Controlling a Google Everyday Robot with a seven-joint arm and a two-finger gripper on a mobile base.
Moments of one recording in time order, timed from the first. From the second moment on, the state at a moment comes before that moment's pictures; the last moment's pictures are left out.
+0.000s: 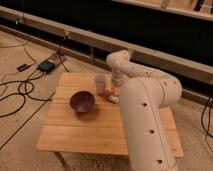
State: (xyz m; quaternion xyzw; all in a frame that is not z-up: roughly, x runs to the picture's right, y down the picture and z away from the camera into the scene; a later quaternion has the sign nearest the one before) arm 0.096 0.028 0.955 -0.32 0.20 0.42 0.82
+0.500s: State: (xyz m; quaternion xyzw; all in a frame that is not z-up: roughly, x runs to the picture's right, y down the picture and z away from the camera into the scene) arm 0.094 0.002 0.920 -0.29 0.21 0.44 0.82
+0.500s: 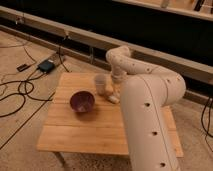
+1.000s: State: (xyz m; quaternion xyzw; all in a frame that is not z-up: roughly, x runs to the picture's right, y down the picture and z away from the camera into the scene) arm 0.046 0.002 0.847 -0.27 0.23 0.42 0.83
